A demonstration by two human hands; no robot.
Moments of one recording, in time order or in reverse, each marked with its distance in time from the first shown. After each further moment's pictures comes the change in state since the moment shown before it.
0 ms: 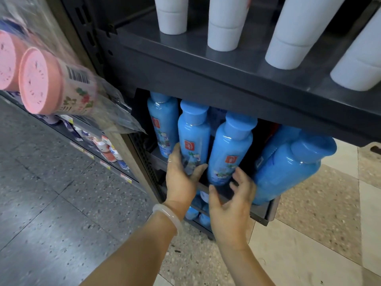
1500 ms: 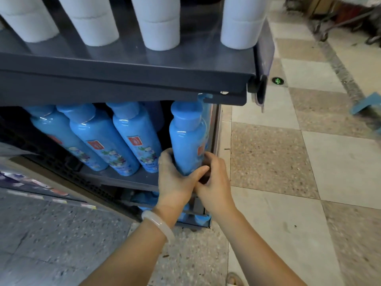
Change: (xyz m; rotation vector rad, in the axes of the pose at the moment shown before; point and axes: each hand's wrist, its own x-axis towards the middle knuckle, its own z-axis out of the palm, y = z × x) left_hand -0.053 0.027 0.103 0.113 -0.272 0.004; right_hand 0.037 0.063 -0.085 -0.092 -0.150 0.193
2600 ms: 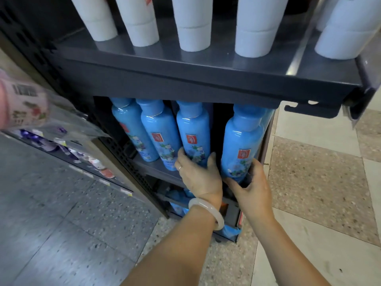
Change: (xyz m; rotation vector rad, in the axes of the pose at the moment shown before) left_hand 0.020 0.004 -0.008 -0.025 0.596 -0.156; right_hand 0.010 -0.007 0.010 0.055 0.019 -0.019
